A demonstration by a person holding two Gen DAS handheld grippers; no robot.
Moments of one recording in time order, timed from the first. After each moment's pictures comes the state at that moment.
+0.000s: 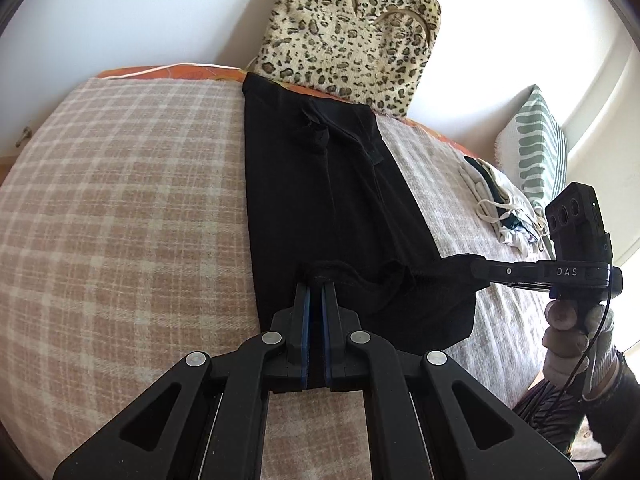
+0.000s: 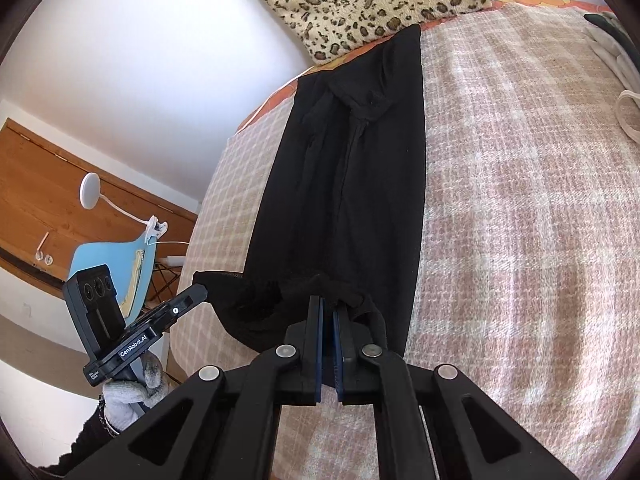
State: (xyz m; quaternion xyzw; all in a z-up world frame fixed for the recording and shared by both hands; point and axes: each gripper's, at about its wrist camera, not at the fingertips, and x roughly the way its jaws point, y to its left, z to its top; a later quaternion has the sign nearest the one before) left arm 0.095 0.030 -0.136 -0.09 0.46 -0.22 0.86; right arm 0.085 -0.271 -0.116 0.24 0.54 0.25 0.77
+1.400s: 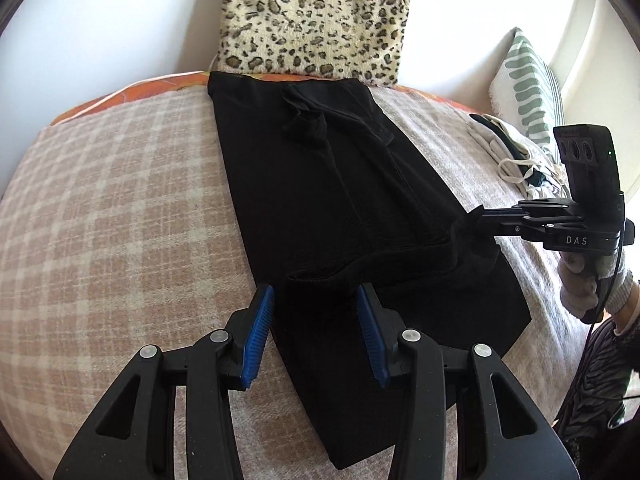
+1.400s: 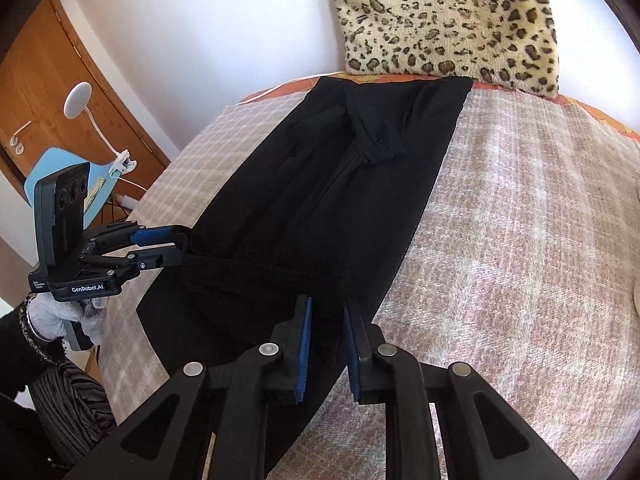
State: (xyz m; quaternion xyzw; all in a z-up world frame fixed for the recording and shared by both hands) left arm 0.144 0.013 -0.165 0.00 0.45 -0.27 0.85; right arm 0.132 -0.255 -0.130 0.04 0.49 0.28 0.83
